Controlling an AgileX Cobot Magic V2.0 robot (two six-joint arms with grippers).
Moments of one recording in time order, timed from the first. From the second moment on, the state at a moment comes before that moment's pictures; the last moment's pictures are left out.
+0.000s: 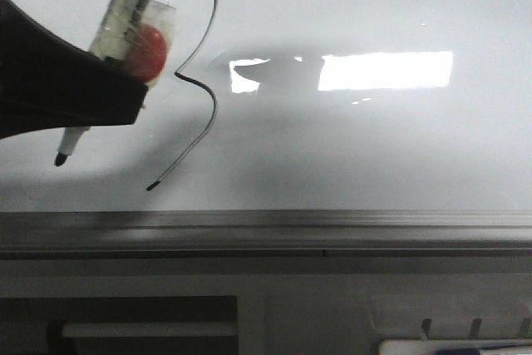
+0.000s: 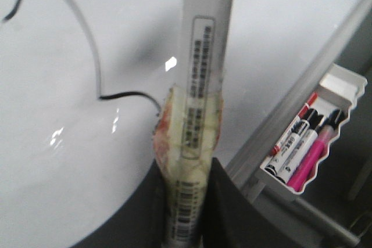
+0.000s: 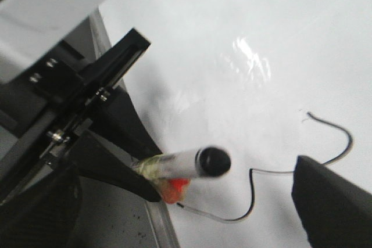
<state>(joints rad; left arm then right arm) -0.85 0.99 -0.44 -0.03 -0.05 0.03 0.81 1.20 -1.03 0.47 0.42 -0.76</state>
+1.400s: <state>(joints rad) -0.61 1.04 -0.46 -0.50 0.00 0.03 0.81 1.16 -1.03 0.47 0.39 -0.76</state>
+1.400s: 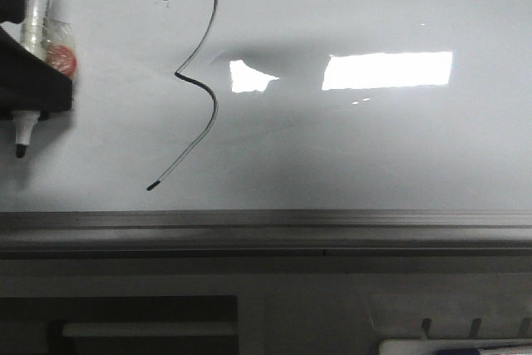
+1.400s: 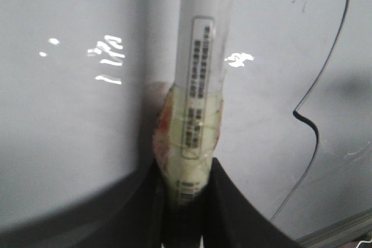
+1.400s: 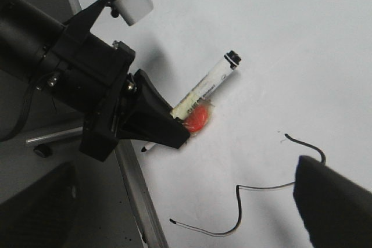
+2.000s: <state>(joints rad) -0.63 1.06 -0.49 -0.51 -0.04 0.03 0.81 1.16 -1.03 0.47 0.39 -0.75</state>
